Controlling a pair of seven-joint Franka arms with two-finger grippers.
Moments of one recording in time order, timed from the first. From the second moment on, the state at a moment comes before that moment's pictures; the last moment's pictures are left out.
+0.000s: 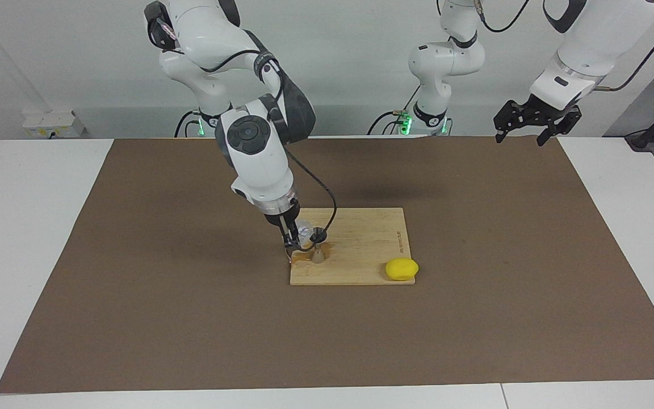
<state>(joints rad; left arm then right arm) 0.04 -0.05 -0.10 -1.59 -0.03 1.46 0.09 0.34 0.50 0.06 -1.35 0.14 1.90 1.71</state>
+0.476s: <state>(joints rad) 0.04 -0.05 -0.10 -1.59 -0.03 1.46 0.09 0.24 0.51 0.06 -1.39 0.29 1.90 1.54</state>
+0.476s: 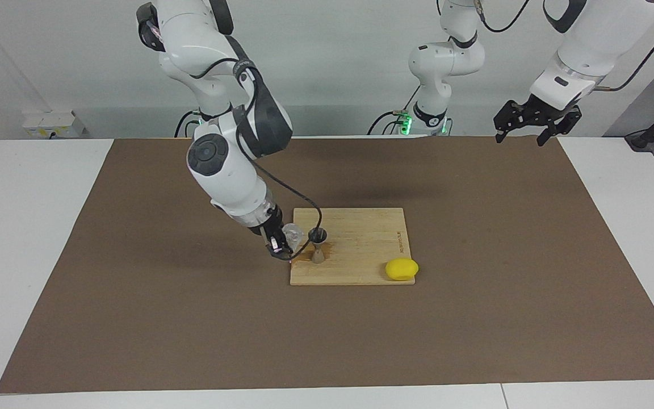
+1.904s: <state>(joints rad) 0.04 -0.05 -0.10 -1.59 -0.03 1.46 0.09 -0.17 0.34 0.05 -2.00 0.62 2.20 1.20</state>
